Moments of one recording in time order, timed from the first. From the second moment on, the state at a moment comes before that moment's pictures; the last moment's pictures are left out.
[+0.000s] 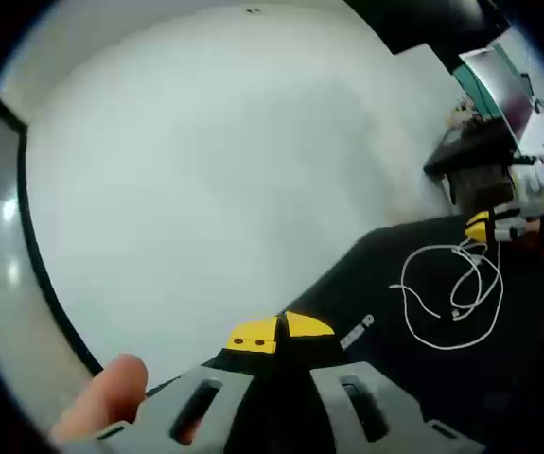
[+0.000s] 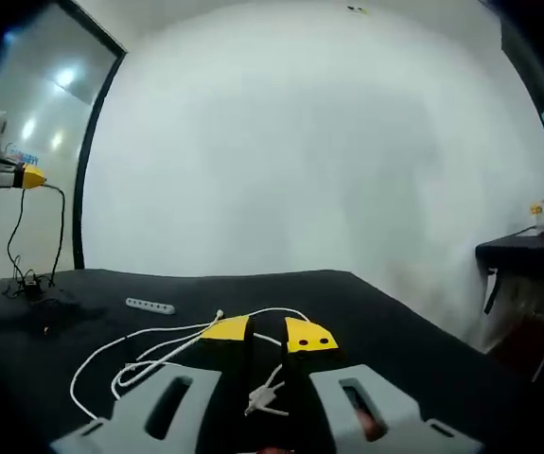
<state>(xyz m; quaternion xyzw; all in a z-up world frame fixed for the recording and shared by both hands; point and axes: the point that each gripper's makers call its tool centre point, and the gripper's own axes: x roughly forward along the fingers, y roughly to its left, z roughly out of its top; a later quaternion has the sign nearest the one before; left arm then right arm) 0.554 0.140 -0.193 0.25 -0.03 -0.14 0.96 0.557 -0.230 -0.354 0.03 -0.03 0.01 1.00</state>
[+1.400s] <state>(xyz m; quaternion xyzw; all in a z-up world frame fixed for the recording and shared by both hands) 0.555 0.073 -0.394 0.24 0.17 -0.24 0.93 0.550 -0.231 -0.339 0.01 -0.07 0.01 1.00</state>
